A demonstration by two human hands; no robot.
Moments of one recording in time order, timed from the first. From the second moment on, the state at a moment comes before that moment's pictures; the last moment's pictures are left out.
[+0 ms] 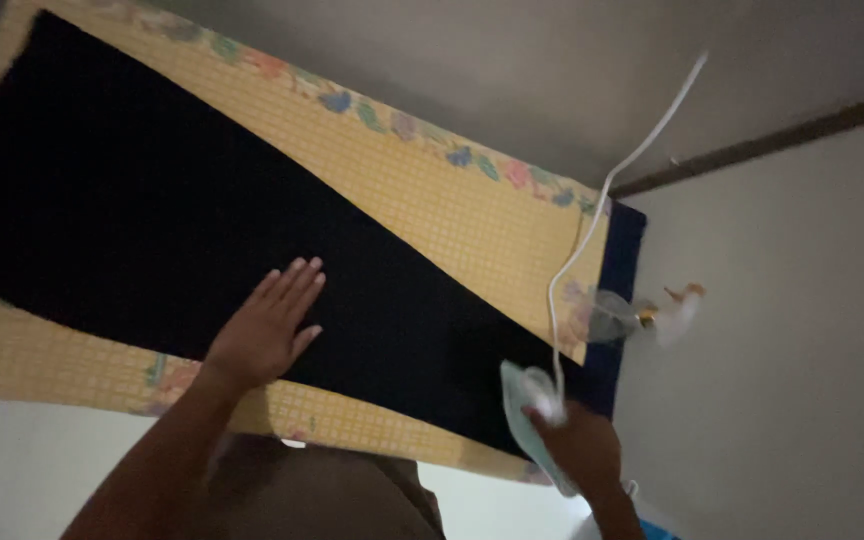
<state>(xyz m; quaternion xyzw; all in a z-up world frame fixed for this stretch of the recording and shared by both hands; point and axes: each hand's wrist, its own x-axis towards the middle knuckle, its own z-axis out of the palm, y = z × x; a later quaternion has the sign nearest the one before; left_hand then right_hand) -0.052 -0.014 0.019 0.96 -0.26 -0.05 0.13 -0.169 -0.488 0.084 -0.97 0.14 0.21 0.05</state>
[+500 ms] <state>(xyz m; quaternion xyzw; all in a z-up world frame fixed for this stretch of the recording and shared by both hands) 0.095 0.067 0.023 0.92 -0.28 0.11 0.24 0.074 -0.485 -0.039 -0.64 0.15 -0.15 0.74</state>
